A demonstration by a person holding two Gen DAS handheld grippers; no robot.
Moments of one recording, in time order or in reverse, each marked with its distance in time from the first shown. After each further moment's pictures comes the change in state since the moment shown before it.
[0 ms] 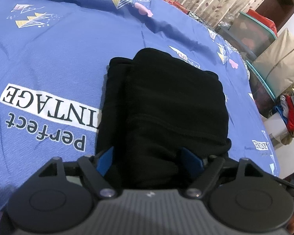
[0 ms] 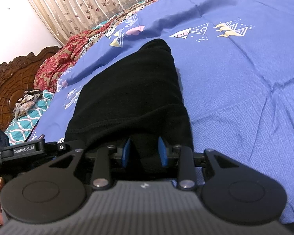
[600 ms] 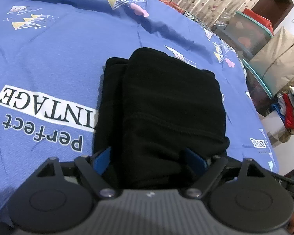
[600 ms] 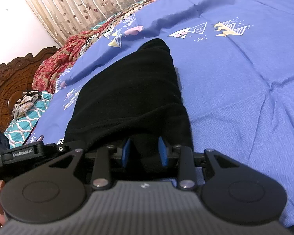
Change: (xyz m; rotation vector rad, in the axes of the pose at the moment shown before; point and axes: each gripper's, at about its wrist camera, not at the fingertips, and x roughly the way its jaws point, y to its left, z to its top) left arm -0.001 0.002 -0.002 0.016 -0.003 -0.023; right arm -0.001 0.001 0.001 0.010 0.003 -0.010
